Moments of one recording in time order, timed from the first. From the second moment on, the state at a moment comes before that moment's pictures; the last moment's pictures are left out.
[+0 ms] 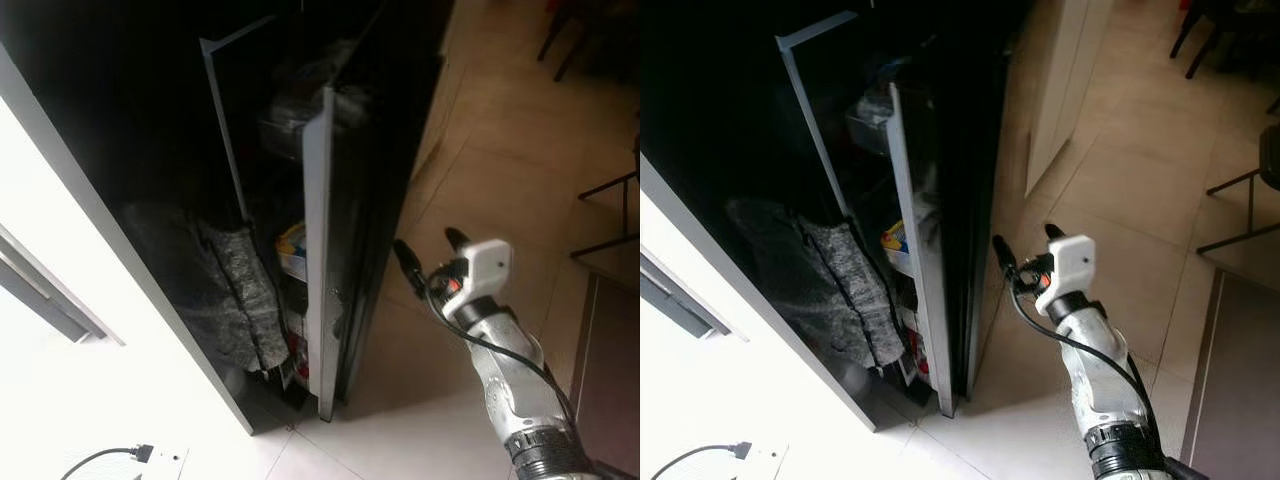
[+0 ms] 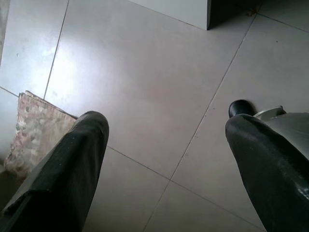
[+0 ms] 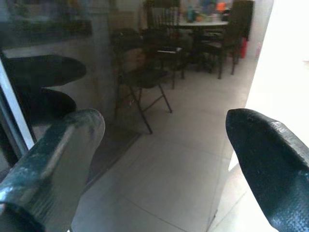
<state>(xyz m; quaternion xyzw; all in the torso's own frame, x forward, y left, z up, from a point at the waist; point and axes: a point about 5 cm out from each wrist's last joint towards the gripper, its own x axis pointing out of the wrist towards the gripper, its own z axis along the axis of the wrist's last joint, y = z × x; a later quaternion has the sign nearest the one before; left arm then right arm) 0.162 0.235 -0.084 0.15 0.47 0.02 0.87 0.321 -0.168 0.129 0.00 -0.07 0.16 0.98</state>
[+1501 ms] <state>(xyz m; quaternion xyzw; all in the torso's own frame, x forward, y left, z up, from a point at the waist) 0.162 0.236 -0.083 0.15 0.47 0.02 0.87 0.364 -0.059 0.156 -0.01 -0.07 0.28 0.96</state>
